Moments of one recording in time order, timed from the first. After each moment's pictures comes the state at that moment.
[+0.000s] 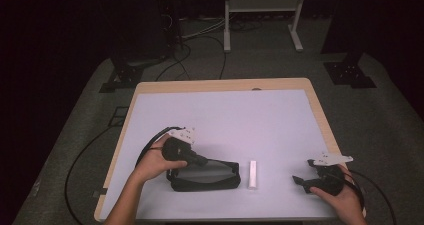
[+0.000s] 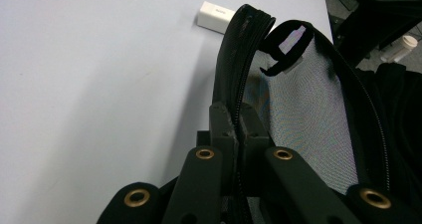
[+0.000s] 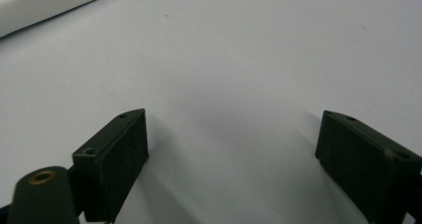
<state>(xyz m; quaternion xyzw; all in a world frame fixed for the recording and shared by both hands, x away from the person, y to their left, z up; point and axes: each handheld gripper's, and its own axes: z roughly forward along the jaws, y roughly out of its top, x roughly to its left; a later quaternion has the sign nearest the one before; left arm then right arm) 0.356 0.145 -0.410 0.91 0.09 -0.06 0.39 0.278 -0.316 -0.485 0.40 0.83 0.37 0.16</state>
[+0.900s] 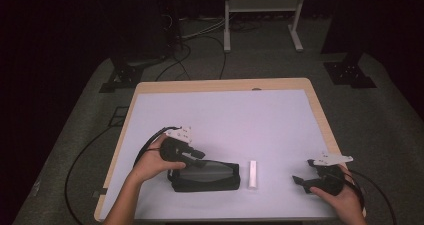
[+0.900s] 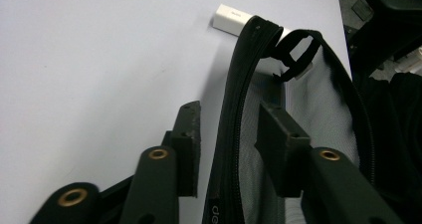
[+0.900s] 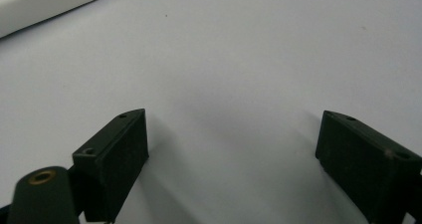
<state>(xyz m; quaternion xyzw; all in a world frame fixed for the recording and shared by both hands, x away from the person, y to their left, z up) 0.354 0.154 -0.409 0.91 0.12 -0.04 0.40 0.278 -0.316 -0.485 0.40 0.82 0.37 0.16</state>
